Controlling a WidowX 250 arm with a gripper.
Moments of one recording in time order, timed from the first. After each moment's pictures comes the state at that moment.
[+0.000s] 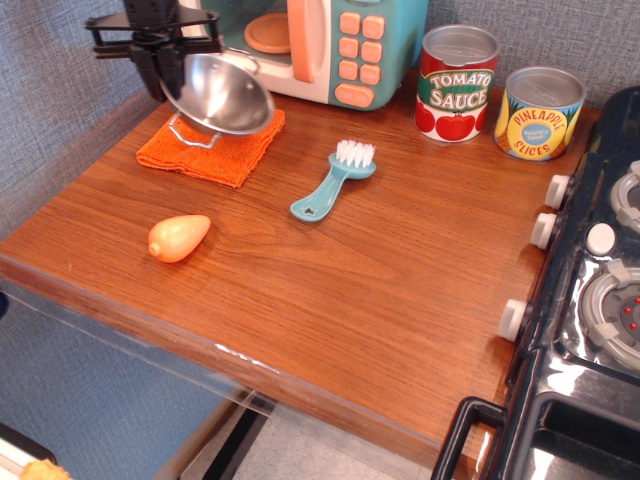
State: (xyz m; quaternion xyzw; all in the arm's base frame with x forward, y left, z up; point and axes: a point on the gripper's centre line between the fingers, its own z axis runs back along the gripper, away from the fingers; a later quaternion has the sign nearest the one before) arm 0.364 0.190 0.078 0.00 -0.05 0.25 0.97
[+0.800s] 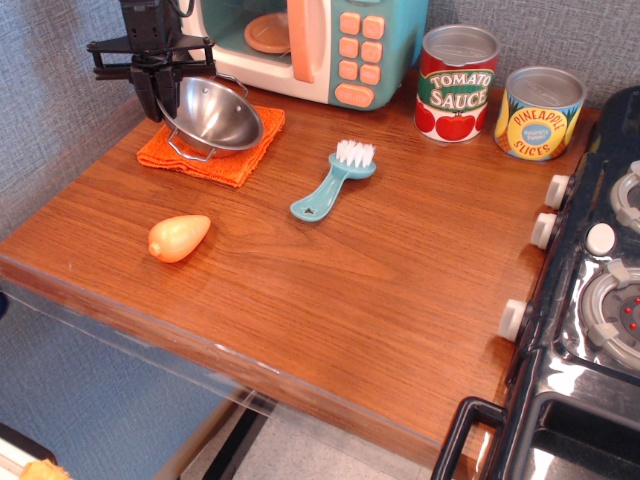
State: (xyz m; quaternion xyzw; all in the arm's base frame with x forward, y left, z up) arm 0.370 0.203 0.051 0.01 -0.02 0.27 0.96
